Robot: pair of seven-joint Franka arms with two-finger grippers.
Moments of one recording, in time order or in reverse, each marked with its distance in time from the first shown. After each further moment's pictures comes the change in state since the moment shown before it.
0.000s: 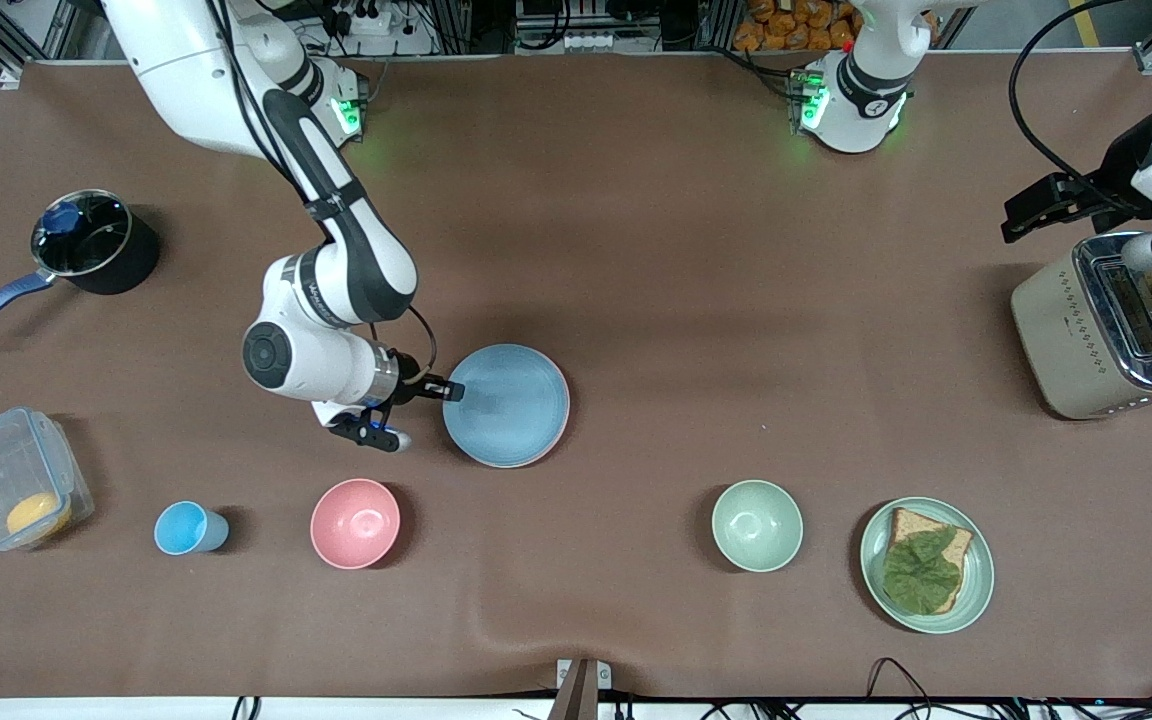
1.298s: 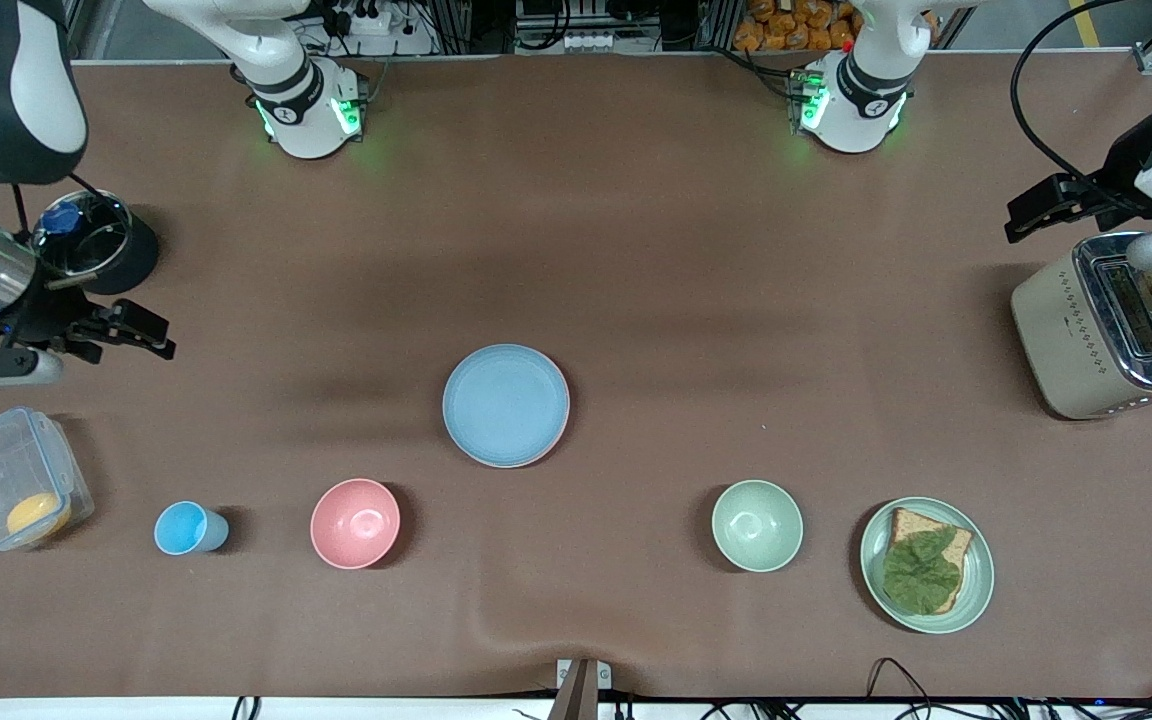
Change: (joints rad) left arm 0.000 -0.001 0.000 -0.001 0.011 -0.001 -0.018; right arm -0.376 -0.471 -0.001 0.036 -0.411 -0.349 -0.441
